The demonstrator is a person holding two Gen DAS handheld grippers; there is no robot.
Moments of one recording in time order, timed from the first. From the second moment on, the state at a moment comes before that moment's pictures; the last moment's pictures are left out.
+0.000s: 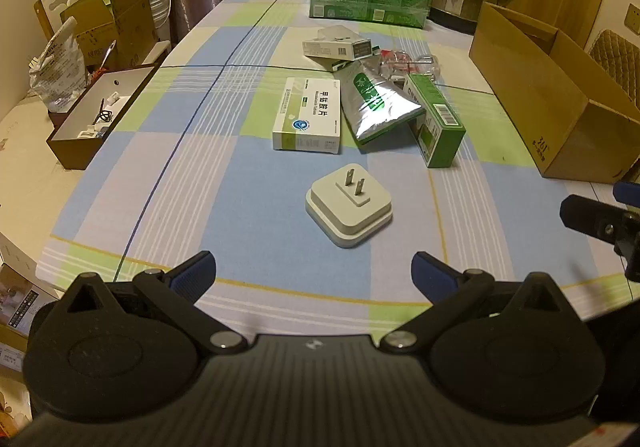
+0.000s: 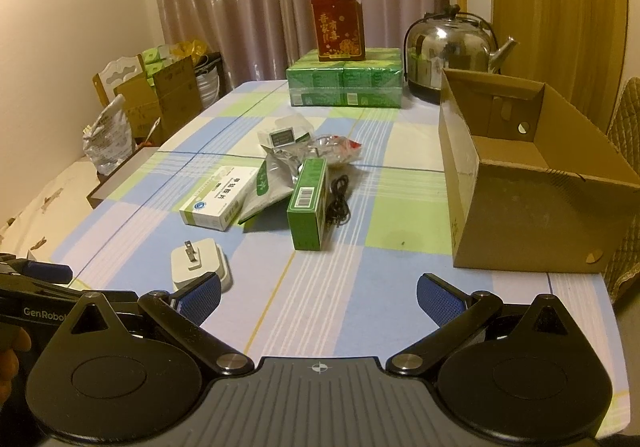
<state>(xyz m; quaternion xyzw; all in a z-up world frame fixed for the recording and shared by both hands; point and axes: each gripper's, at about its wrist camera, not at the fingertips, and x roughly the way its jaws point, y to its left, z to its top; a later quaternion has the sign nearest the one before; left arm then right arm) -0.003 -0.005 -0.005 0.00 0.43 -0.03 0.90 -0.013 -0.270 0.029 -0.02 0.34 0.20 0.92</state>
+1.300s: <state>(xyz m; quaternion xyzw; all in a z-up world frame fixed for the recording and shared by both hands) 0.017 -0.001 -0.015 0.04 0.45 -0.09 0.89 0.004 -0.258 0.021 -0.05 0.34 0.22 0.91</state>
